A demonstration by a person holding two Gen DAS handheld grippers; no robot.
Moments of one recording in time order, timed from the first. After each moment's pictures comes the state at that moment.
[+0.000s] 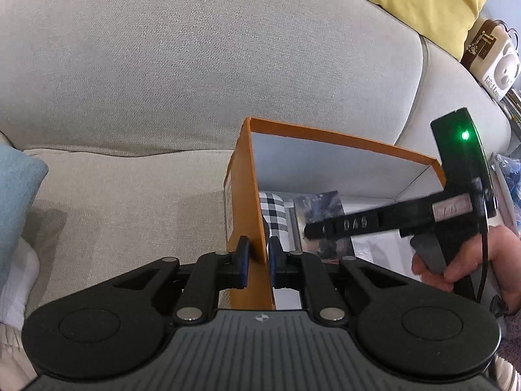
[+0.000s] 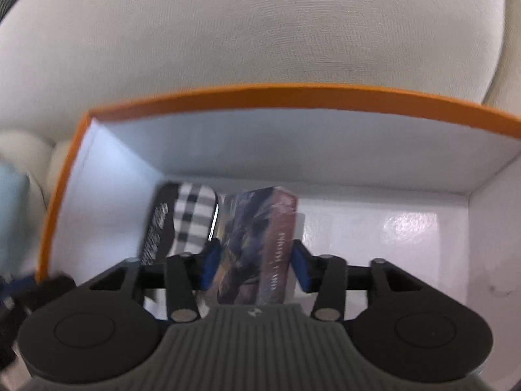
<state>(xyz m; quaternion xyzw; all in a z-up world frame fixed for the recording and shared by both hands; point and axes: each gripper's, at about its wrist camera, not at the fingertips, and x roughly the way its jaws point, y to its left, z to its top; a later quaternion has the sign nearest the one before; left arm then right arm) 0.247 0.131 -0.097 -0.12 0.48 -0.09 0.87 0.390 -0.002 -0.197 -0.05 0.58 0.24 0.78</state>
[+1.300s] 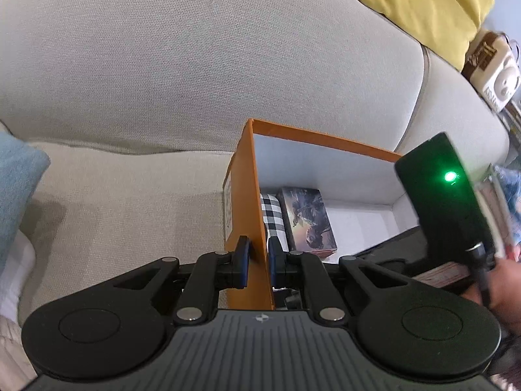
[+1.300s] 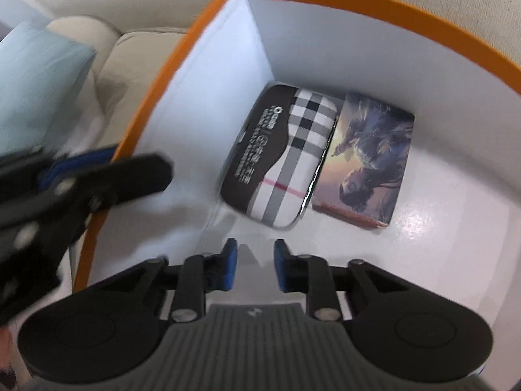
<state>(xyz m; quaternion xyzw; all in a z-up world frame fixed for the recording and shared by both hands) 0.240 0.136 -0.099 -0.14 0.47 -0.09 0.87 0.336 0.030 -0.197 -0.14 0.63 0.34 0.68</state>
